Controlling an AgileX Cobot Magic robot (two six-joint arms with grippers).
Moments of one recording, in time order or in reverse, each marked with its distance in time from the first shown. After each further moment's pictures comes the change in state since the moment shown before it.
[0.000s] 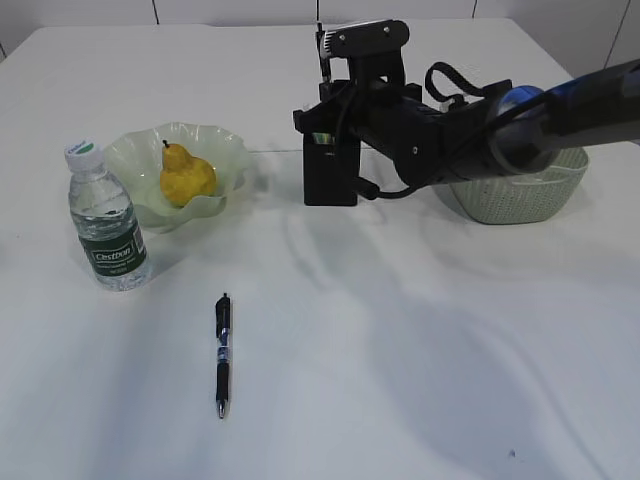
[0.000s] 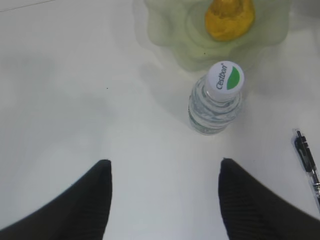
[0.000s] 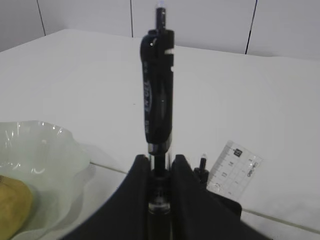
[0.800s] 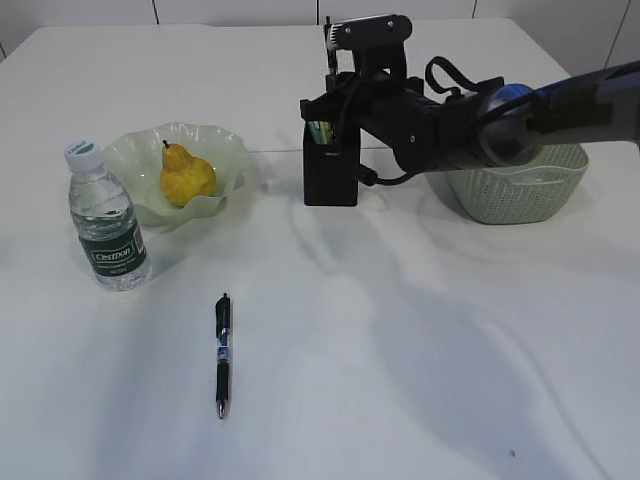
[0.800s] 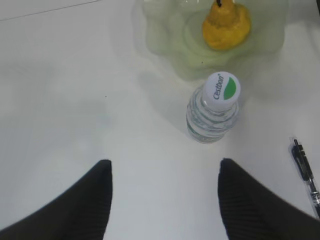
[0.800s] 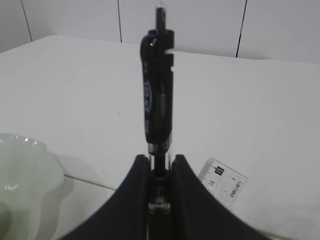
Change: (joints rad) left arm 0.000 0.000 0.000 -0.002 -0.030 0.000; right arm -0.033 0.084 -0.137 -0.002 0.043 0.002
